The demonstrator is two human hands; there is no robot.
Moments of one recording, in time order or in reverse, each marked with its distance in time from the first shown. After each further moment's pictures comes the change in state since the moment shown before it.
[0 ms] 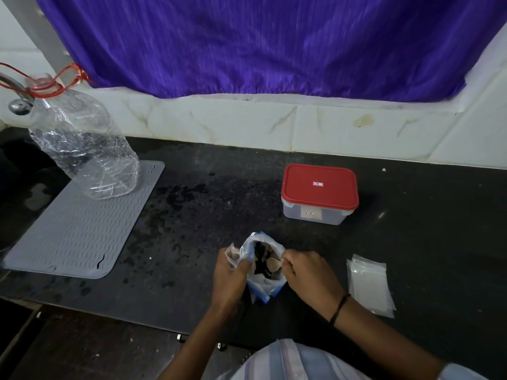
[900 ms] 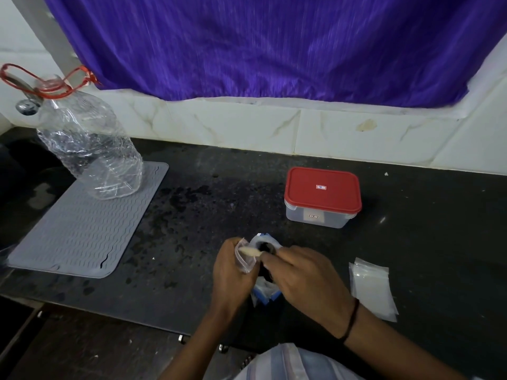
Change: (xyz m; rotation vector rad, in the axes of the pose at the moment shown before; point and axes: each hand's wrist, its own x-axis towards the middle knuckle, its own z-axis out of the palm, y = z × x) left_hand -0.004 0.013 -0.006 0.314 0.067 0.491; right_hand -0.020 -0.037 -0.041 -0.186 0.338 -0.583
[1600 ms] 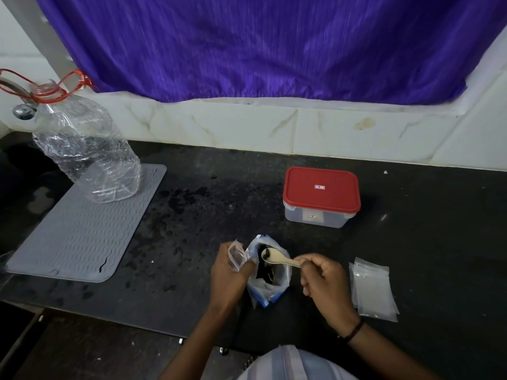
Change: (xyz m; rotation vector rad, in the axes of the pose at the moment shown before) left_hand 0.005 0.002 0.000 -0.204 -0.047 -0.308; right_hand -0.036 0.020 0.033 0.953 0.108 1.048
